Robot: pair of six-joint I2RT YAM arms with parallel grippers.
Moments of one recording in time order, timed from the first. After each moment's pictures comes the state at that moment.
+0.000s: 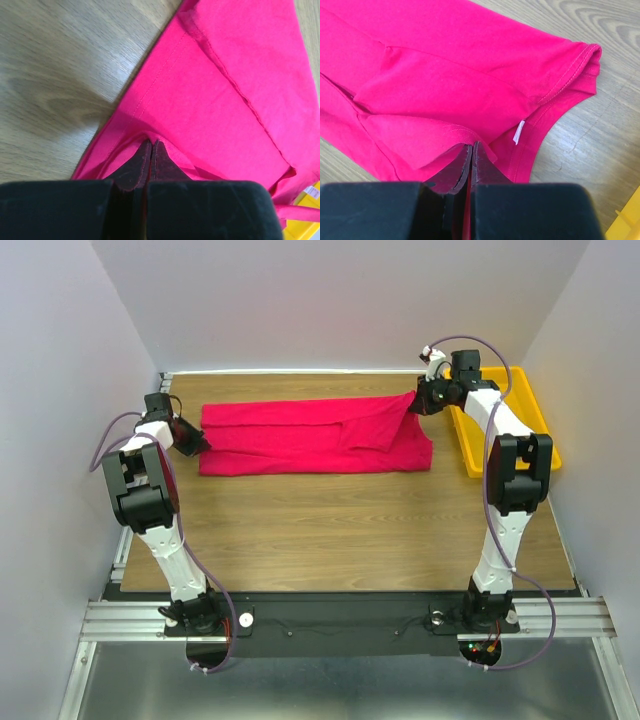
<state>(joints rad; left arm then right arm) 0.26 1.99 1.39 -0.38 0.25 -0.69 0.02 2.12 1.79 -0.46 -0.57 -0.21</state>
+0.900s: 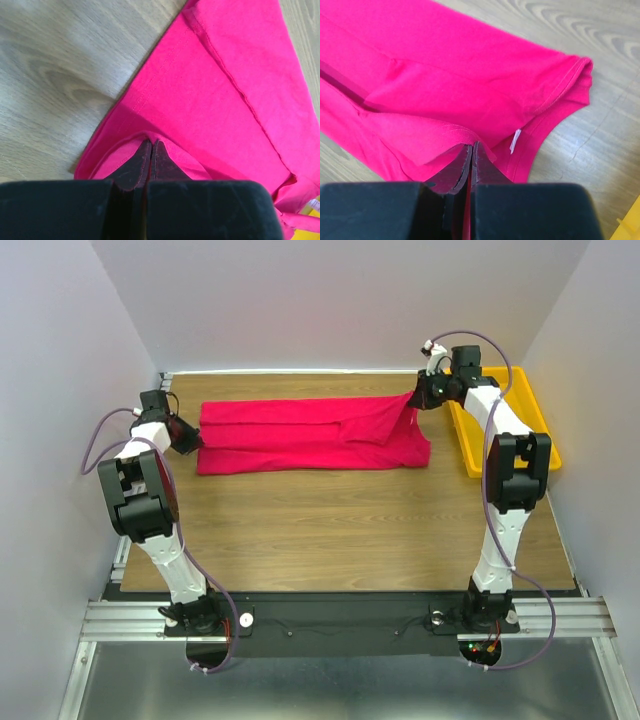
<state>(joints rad) 0.26 1.90 1.35 -0.38 0.17 -0.69 0.02 2.14 1.84 -0.45 -0.58 -0.16</state>
